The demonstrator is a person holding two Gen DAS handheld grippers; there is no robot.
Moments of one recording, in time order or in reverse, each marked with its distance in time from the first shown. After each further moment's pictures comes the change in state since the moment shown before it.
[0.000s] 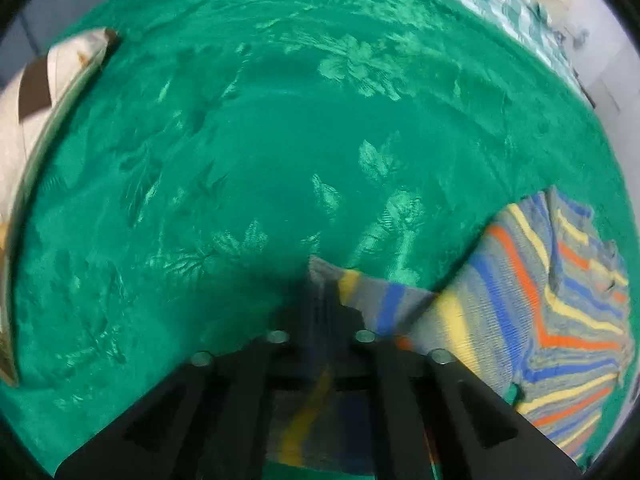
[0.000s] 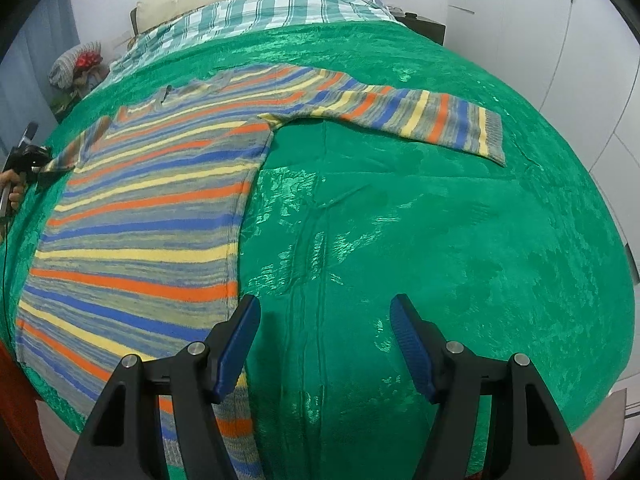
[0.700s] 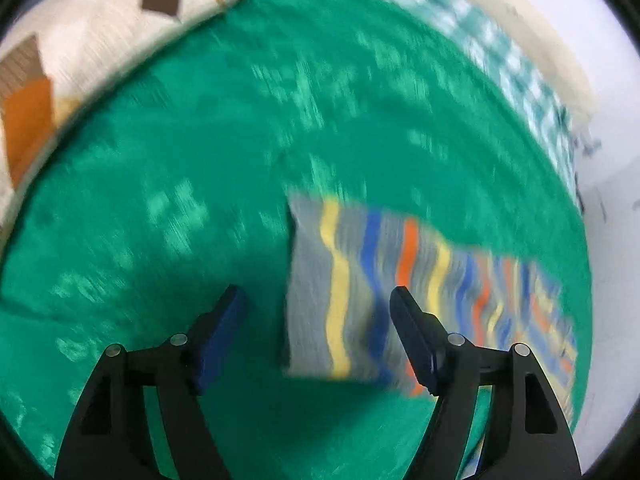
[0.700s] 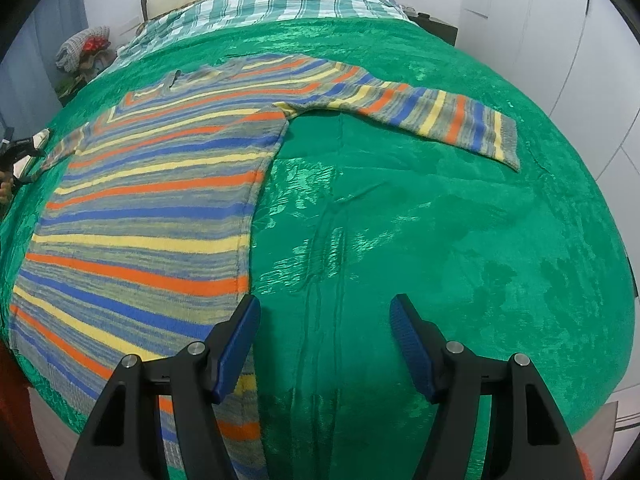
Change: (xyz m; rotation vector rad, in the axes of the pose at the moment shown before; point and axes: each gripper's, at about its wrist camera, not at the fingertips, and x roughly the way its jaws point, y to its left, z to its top) left arm -0.010 0.078 -0.033 -0.297 -0.036 -0.161; right arm 0.008 0.012 -0.001 -0.048 0.019 0.000
